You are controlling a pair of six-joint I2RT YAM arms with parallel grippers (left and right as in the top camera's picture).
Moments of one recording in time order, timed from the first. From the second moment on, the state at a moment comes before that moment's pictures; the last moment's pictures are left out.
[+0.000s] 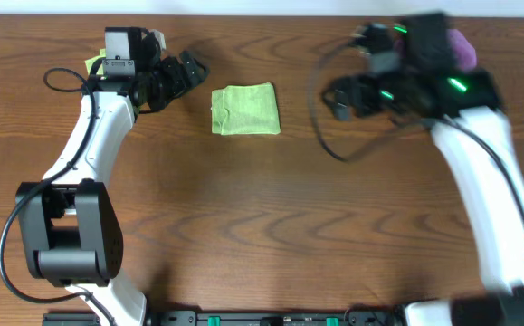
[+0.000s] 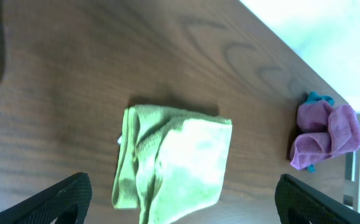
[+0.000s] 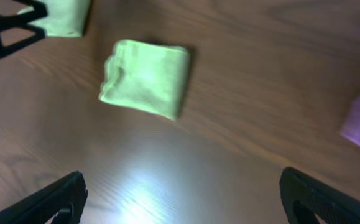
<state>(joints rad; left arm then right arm) -0.02 1.86 1.42 -0.46 0.51 -0.56 0.15 1.56 1.59 -0.97 -0.33 -0.02</state>
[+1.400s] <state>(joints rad) -0.12 1.95 1.14 -0.21 0.49 -0.84 -0.21 0.52 0.77 -0.94 -0.44 -0.01</state>
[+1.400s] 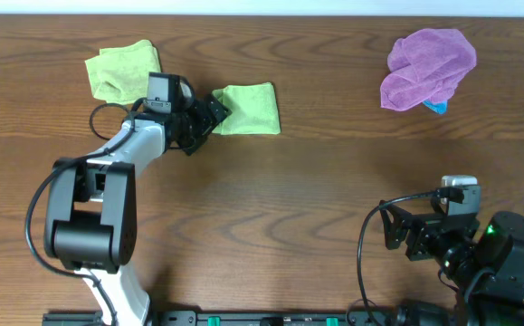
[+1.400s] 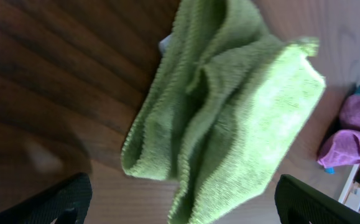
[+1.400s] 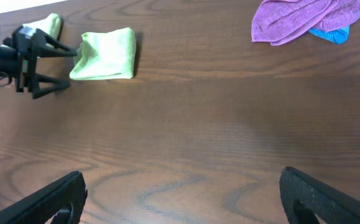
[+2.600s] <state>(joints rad) -0.09 2.10 1.67 -0.27 0.59 -0.84 -0.21 0.52 0.77 -0.94 -0.44 -0.01</state>
